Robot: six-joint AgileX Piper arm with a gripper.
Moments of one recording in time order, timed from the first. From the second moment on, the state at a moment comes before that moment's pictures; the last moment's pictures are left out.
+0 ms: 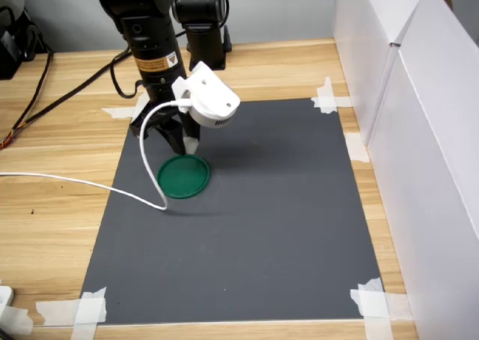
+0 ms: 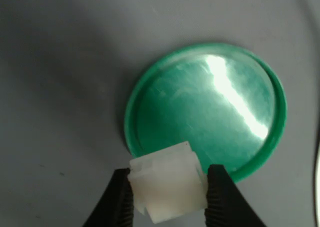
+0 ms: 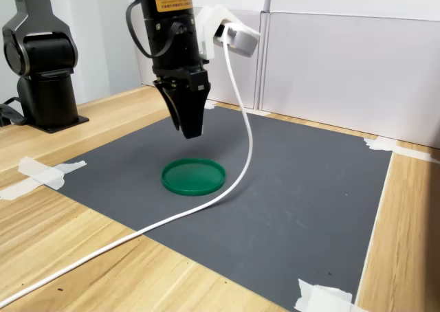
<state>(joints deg) -1.9 89.8 -56.7 5.4 47.0 -62.4</state>
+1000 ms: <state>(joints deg) -1.9 95.1 -55.3 -1.7 39.3 -55.4</state>
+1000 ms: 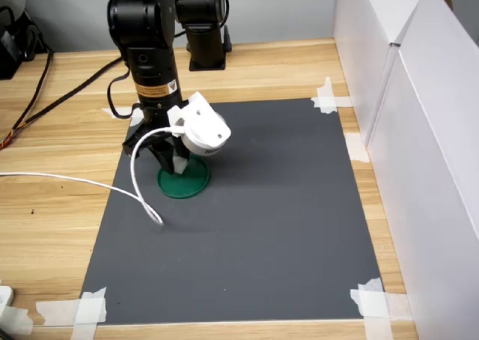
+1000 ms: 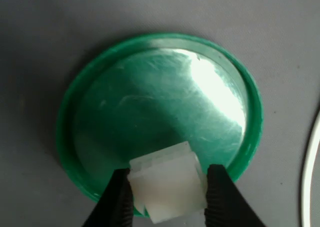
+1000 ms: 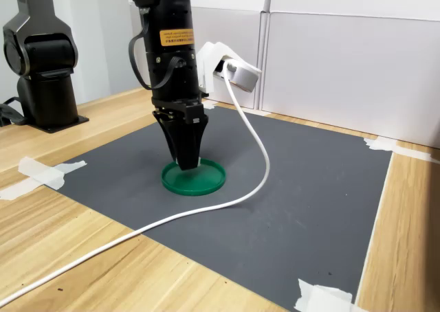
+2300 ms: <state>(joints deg) -1.9 64.7 -51.7 19.0 23.2 -46.9</state>
